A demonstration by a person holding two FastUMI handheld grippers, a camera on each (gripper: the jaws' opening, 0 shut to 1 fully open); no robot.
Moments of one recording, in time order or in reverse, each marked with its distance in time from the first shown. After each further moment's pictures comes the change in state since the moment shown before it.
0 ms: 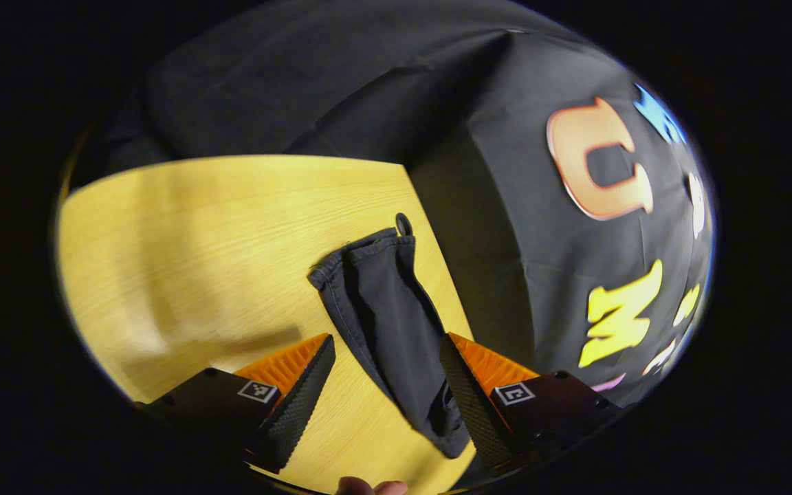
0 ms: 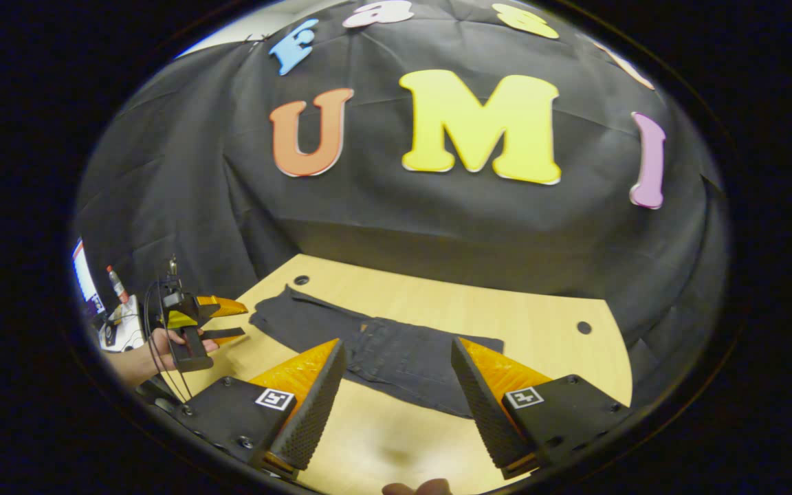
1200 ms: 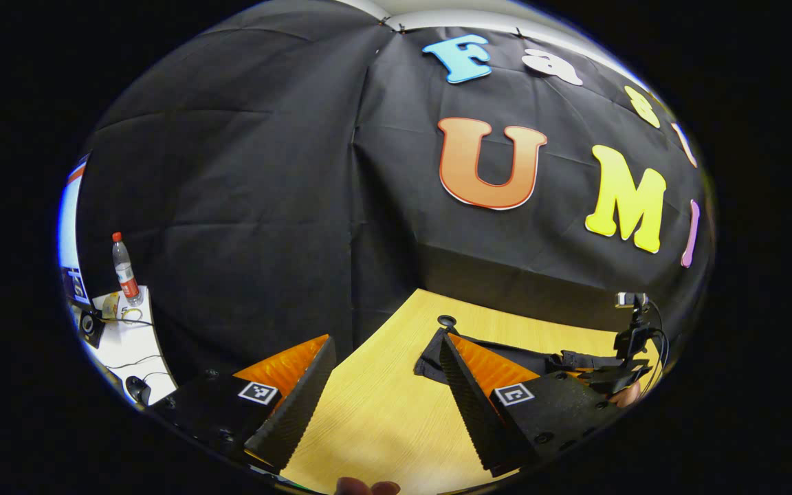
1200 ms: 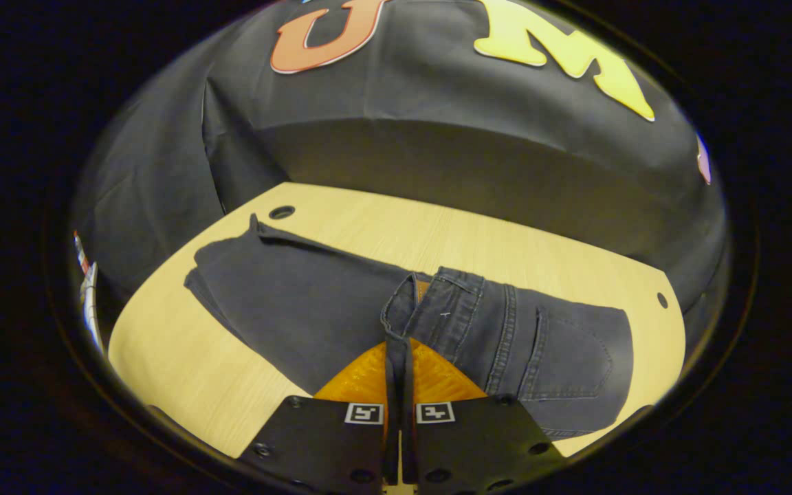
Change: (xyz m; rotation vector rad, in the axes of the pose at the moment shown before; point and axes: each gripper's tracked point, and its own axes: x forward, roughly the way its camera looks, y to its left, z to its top) left arm -0.230 -0.053 0.054 0.961 -0.498 0.278; right arm 0.256 0.130 -0.139 -0.108 0.216 -0.015
